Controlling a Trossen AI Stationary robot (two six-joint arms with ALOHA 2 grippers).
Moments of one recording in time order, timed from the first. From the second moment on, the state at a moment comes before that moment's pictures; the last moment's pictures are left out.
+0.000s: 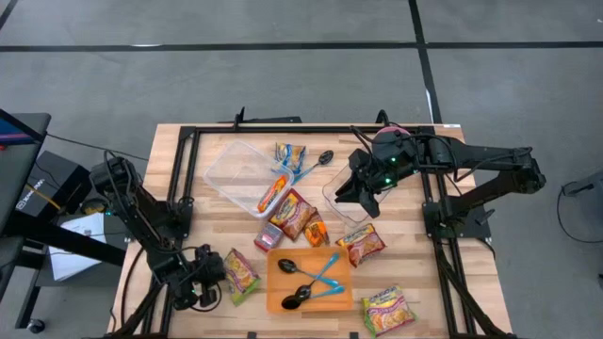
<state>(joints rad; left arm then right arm) -1.08 1.45 0.52 -0.30 -0.49 -1.35 0.00 1.30 1.43 -0.73 -0.22 0.39</state>
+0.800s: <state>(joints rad) -1.09 1.02 0.52 -0.24 -0.70 -1.79 0.00 1.30 1.43 -0.69 -0.19 0.31</state>
